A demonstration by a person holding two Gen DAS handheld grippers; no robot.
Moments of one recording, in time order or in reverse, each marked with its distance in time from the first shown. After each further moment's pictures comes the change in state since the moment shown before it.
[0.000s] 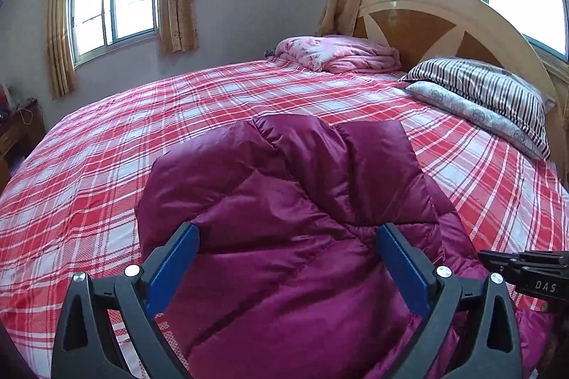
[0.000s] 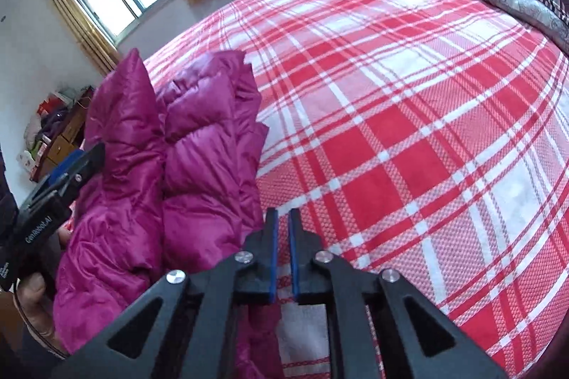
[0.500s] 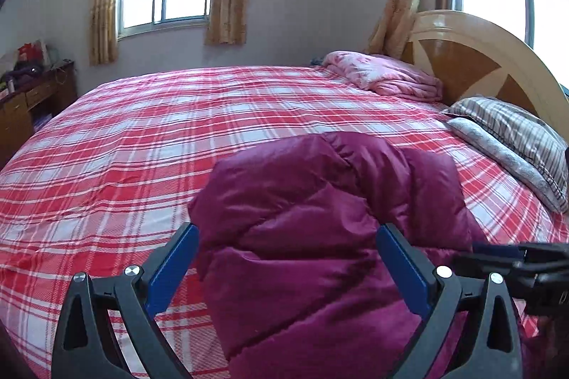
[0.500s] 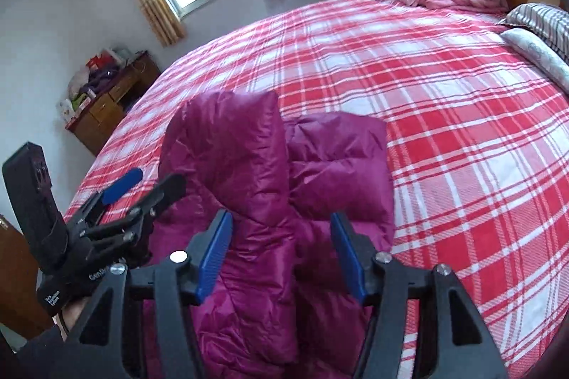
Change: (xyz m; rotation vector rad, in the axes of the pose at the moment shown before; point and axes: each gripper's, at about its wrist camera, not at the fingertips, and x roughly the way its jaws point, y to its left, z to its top) left arm -0.007 0.044 0.002 -0.189 -0.021 0.122; right arm 0.051 0.086 0.051 -0.221 0.149 0.192
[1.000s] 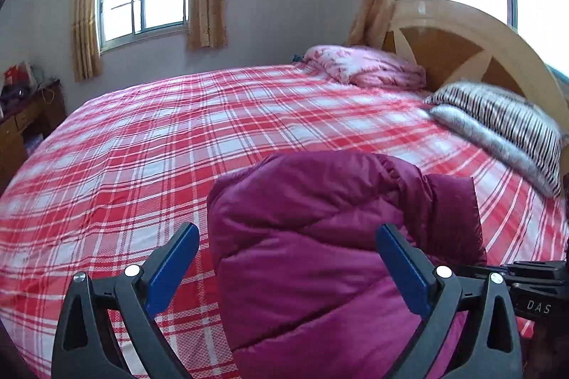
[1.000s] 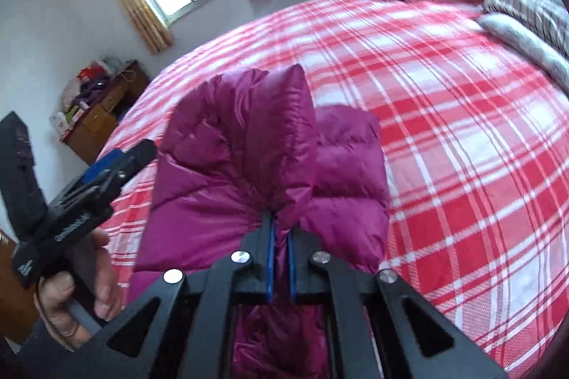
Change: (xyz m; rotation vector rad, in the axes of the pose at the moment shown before) left arm -0.002 -0.053 0.010 0.151 0.043 -0.019; right arm -0.025 -0.047 -0.035 0.147 -0.074 -0.089
